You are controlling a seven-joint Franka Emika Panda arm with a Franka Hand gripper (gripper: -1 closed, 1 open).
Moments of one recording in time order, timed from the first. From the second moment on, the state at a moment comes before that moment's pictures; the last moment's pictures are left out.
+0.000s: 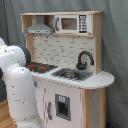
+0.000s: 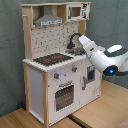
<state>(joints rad) -1.13 -0.06 2.52 -1.99 -1.64 1.27 0.59</state>
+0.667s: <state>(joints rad) -1.13 -0.02 2.52 -1.98 -1.69 1.23 0.39</state>
